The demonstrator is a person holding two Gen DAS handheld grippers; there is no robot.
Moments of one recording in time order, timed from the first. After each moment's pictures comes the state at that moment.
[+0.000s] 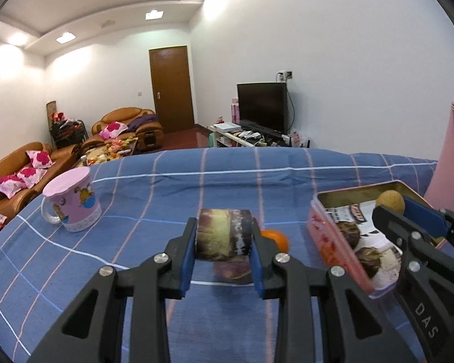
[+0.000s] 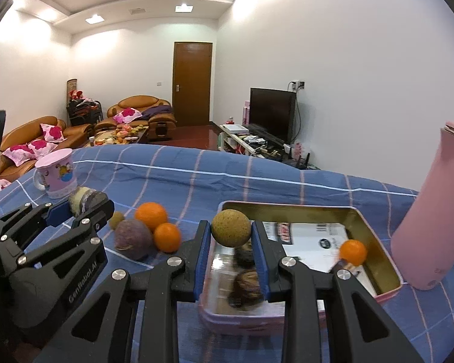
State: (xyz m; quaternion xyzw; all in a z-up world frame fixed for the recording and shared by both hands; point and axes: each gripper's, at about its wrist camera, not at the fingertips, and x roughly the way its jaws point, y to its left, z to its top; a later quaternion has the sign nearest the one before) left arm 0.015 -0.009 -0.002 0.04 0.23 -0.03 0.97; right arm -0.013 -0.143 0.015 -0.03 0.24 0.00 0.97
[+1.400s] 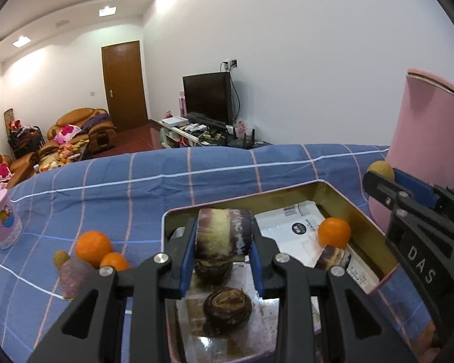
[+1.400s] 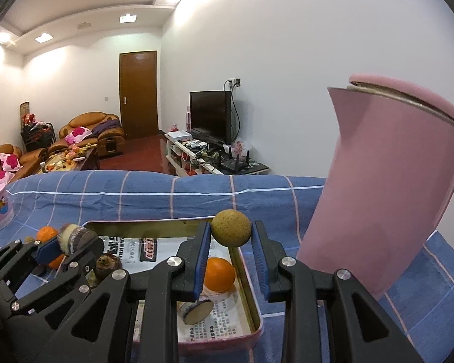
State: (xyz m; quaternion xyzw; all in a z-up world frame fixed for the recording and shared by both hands) left arm 0.039 -0.146 -0.005 0.05 0.26 -0.13 0.95; right arm -0.002 -0.281 0.022 0.01 0.23 -0.12 0.97
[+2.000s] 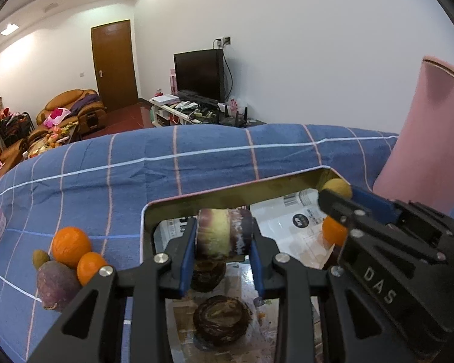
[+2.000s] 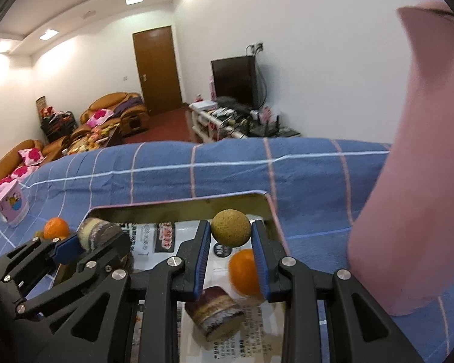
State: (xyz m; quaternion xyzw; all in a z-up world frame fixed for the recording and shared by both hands) left arm 0.069 -0.158 -0.015 0.06 0.32 -0.14 0.93; right arm 0.048 -0.286 -0.010 0.07 0.31 -0.03 0.95
